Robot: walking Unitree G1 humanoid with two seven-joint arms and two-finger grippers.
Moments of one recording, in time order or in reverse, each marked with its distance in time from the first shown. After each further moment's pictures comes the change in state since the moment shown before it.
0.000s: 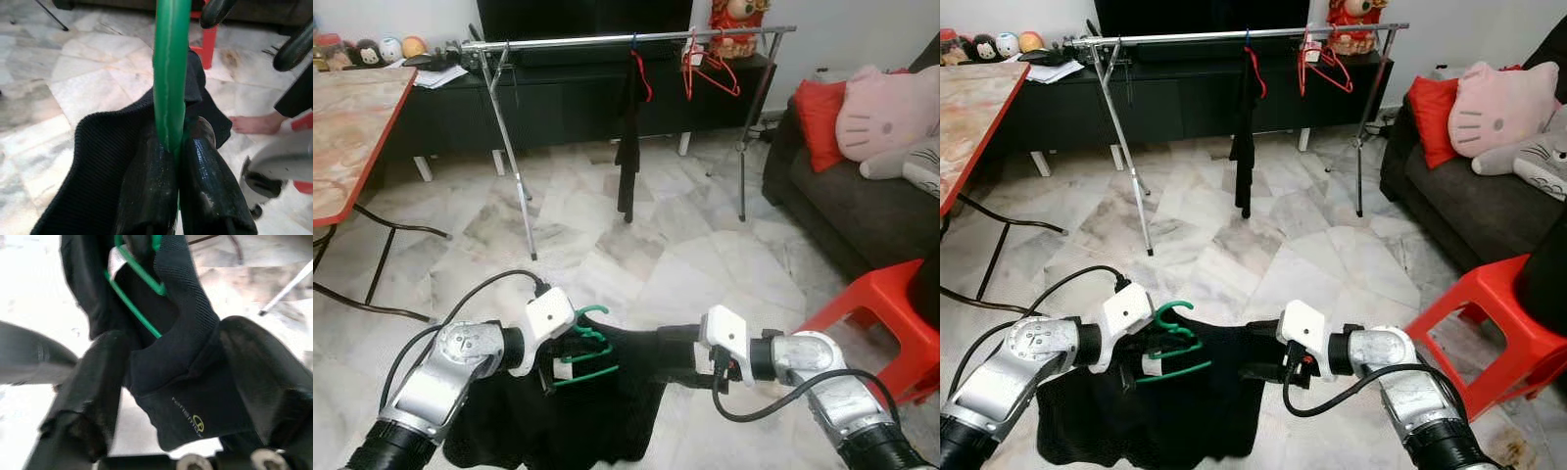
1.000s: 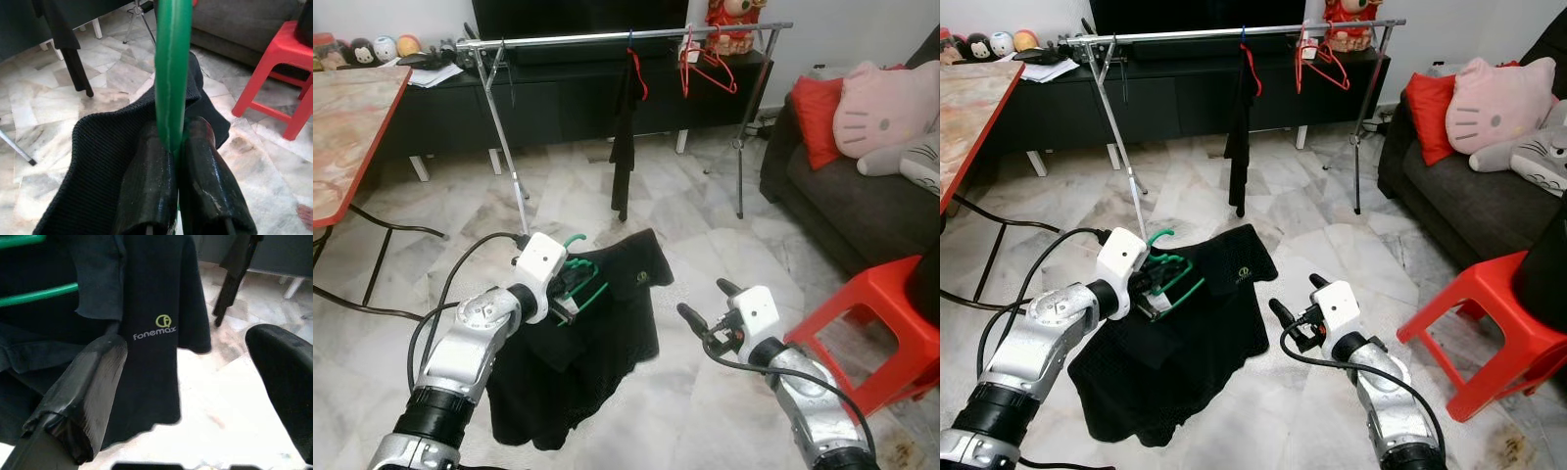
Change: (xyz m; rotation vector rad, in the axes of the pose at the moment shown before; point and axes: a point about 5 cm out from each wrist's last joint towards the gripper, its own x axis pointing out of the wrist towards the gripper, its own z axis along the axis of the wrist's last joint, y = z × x) left arm 0.014 0.044 0.030 -0.193 -0.146 0.440; right arm 0.007 -0.010 -0.038 0.234 -0.127 -0.733
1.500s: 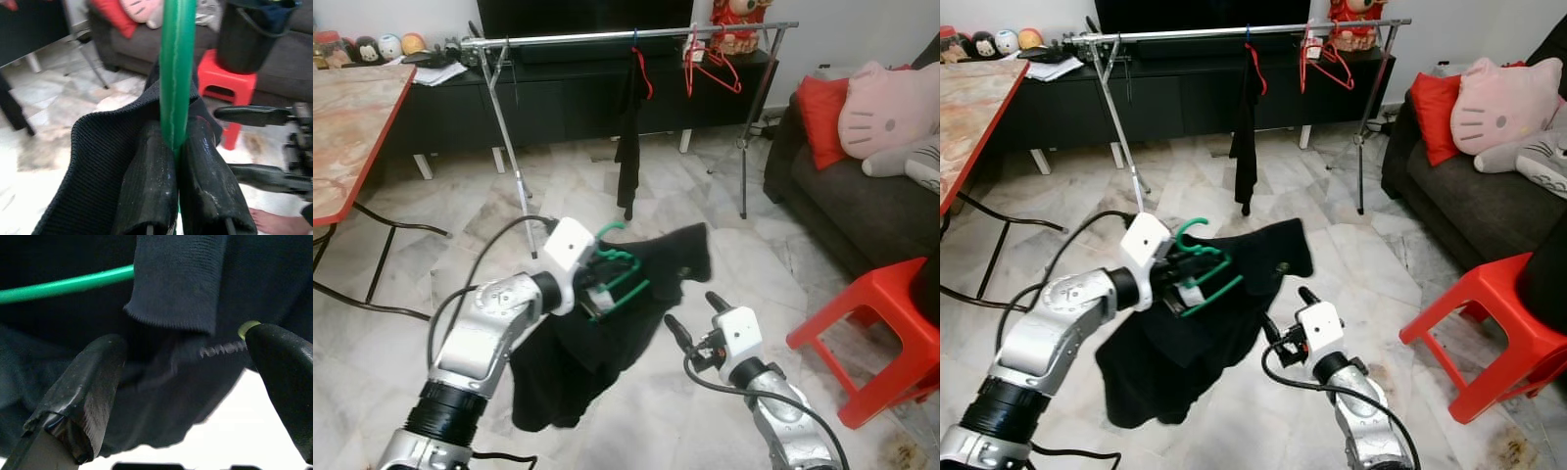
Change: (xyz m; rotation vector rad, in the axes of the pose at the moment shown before) left arm 0.003 -0.044 0.037 0.029 -0.113 -0.298; right arm 0.000 0.024 -0.015 0.021 -0.057 -0.064
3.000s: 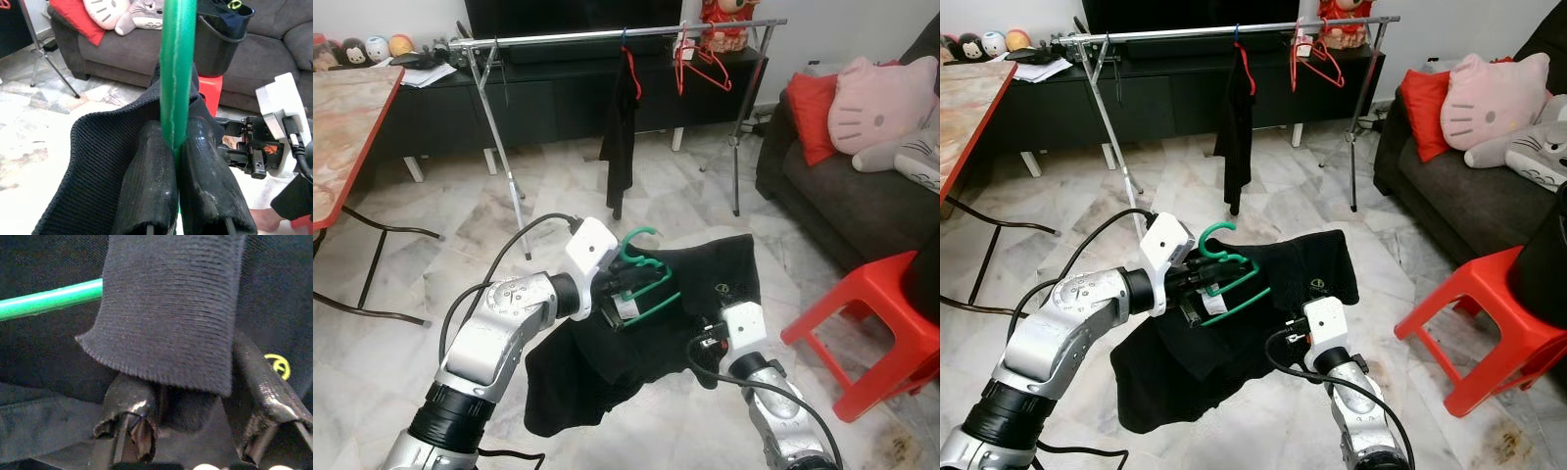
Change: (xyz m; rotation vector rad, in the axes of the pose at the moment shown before) left arm 0.000 -0.012 0.011 -0.009 -0.018 -0.083; right arm 0.007 -0.004 0.001 0.011 -0.039 -0.057
